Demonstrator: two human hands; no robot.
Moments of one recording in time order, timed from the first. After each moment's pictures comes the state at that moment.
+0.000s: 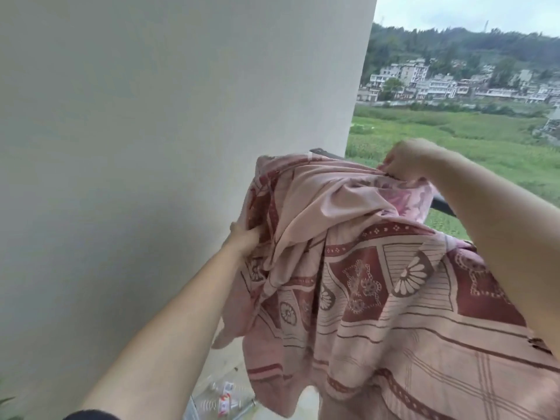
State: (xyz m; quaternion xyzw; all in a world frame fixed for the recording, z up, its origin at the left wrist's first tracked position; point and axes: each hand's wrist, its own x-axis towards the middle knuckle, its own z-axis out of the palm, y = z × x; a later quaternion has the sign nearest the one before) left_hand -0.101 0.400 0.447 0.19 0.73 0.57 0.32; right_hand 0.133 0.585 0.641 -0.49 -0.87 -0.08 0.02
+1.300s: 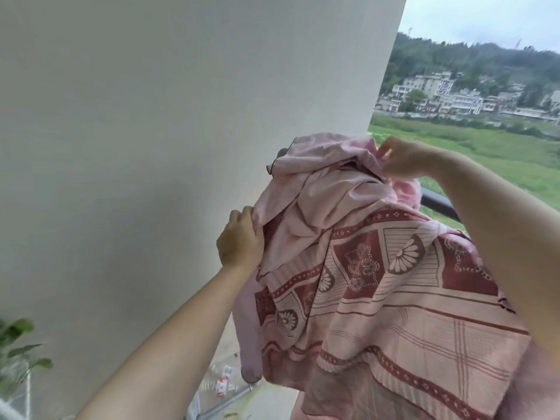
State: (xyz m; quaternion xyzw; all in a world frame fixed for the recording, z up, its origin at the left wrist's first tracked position) left_hand -0.046 0.322 0.443 0.32 0.84 0.41 -0.17; right_hand 0.138 0.530 0.649 -0.39 -0.92 0.05 0.06
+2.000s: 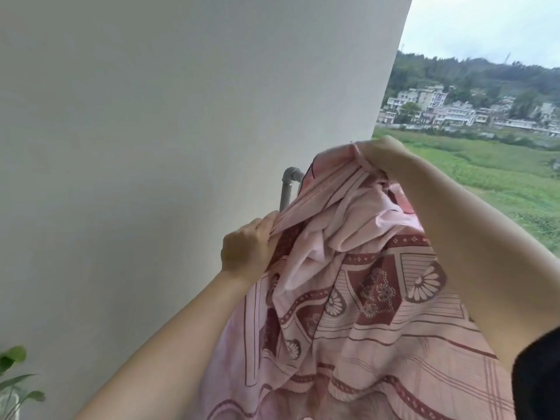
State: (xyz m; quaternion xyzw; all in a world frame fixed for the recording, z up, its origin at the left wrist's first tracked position) left_hand -0.077 0.317 0.468 0.50 0.71 0.35 -0.35; right_hand 0.062 0.514 0.662 -0.46 -0.81 0.28 0.23
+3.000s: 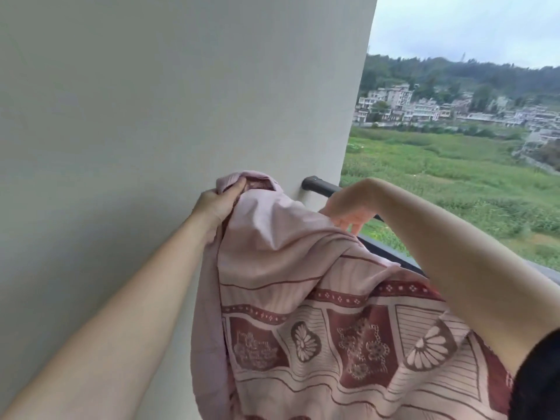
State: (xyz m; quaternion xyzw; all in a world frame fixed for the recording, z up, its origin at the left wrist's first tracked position) left_hand -0.156 0.424 0.574 0.22 0.68 0.67 0.23; right_hand 0.030 0.585 0.629 -0.39 -0.84 0.31 -0.22
